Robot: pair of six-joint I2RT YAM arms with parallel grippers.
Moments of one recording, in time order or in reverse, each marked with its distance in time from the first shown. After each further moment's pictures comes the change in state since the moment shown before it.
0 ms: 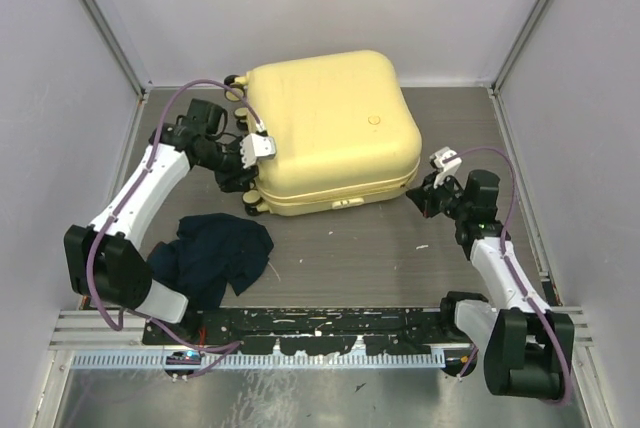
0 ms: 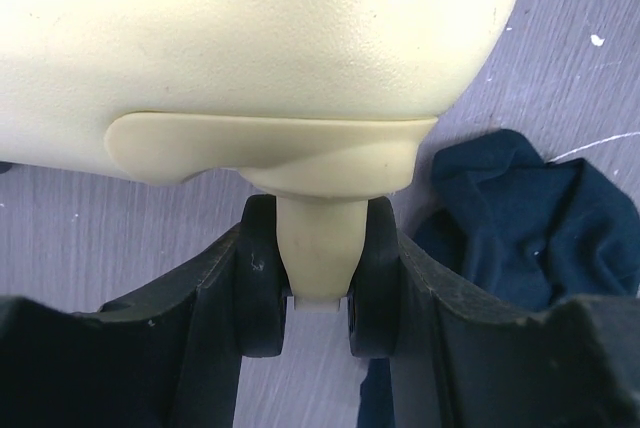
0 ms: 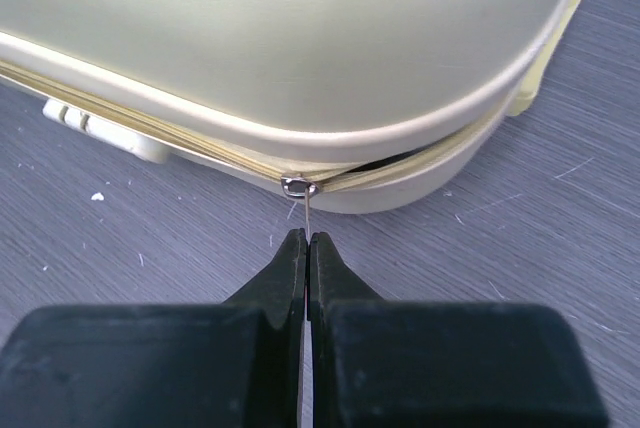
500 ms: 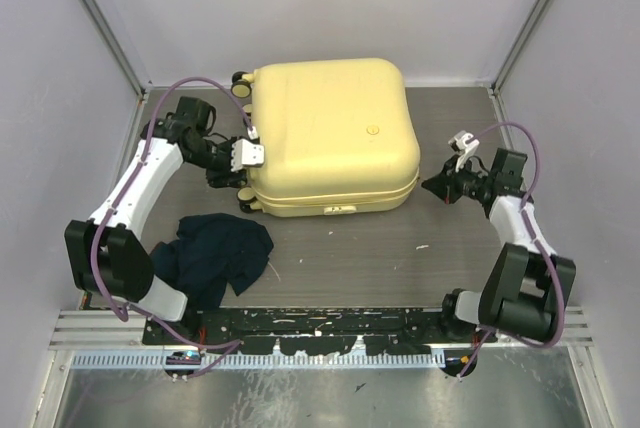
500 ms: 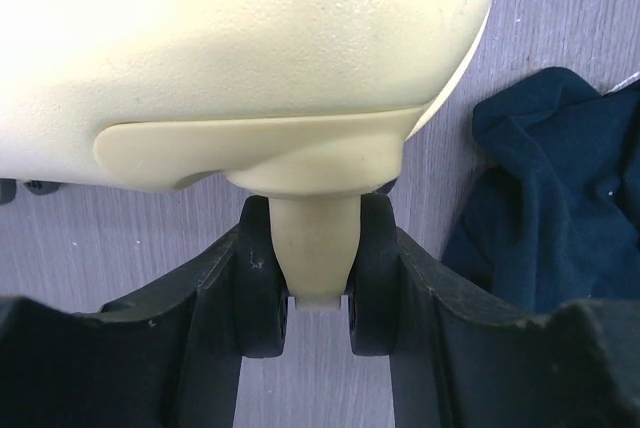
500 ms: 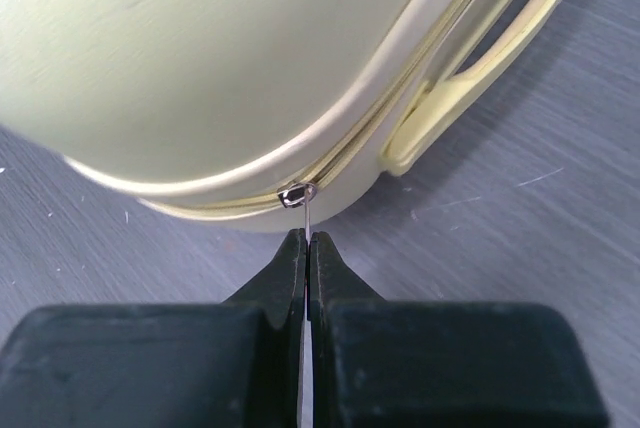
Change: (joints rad) left arm 0.101 0.043 0.034 -0.079 0.084 0.344; right arm -0.259 0.258 0.245 -0.293 -0.351 -0.301
